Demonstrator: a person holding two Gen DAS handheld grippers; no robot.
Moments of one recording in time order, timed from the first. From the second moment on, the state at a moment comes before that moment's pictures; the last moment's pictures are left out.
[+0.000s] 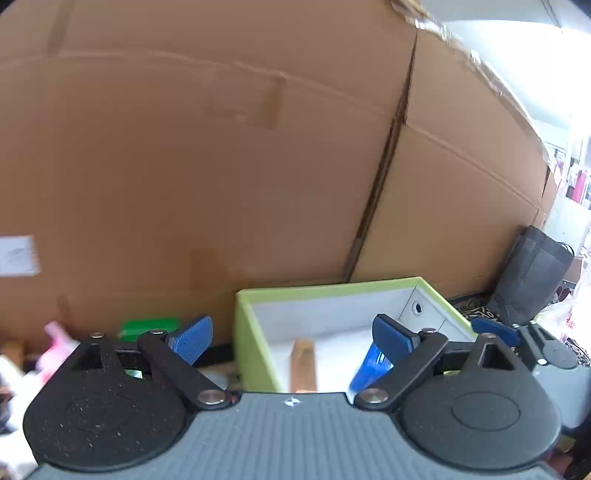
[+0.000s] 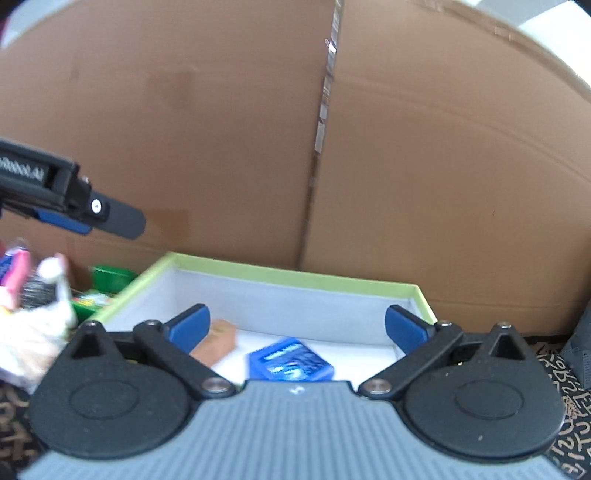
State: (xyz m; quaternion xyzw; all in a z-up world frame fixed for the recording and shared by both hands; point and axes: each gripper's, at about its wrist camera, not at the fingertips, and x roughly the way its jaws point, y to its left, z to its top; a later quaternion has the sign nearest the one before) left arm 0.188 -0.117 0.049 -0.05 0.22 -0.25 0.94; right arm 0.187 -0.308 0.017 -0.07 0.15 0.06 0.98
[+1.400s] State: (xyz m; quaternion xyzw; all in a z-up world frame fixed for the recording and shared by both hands) left arm 0.115 0.074 -0.044 -0.10 0.29 -0.06 0.95; right arm 0.103 -0.115 -0.032 -0.13 0.20 0.27 0.93
